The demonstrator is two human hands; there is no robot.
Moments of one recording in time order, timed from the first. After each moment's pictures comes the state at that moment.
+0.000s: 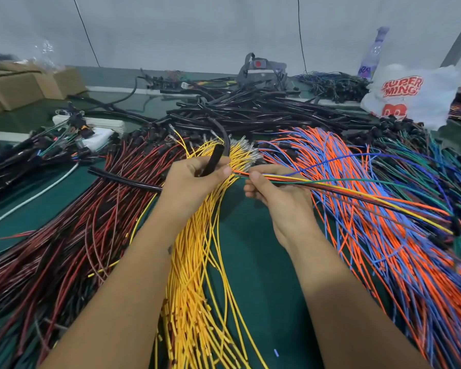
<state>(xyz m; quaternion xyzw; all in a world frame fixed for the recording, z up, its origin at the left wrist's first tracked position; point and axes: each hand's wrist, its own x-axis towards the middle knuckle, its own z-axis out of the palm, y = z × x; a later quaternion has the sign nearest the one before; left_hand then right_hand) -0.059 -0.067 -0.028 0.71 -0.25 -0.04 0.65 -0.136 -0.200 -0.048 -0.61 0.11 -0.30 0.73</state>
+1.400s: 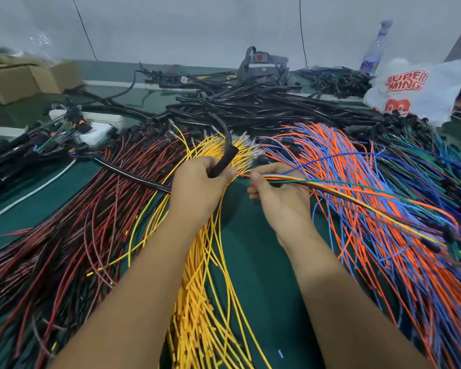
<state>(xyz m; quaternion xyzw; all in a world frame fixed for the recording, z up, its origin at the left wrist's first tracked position) -0.060 -0.081 -0.040 0.83 -0.22 0.09 0.51 -0.133 -0.191 -0.047 -0.71 0.20 -0.33 0.60</state>
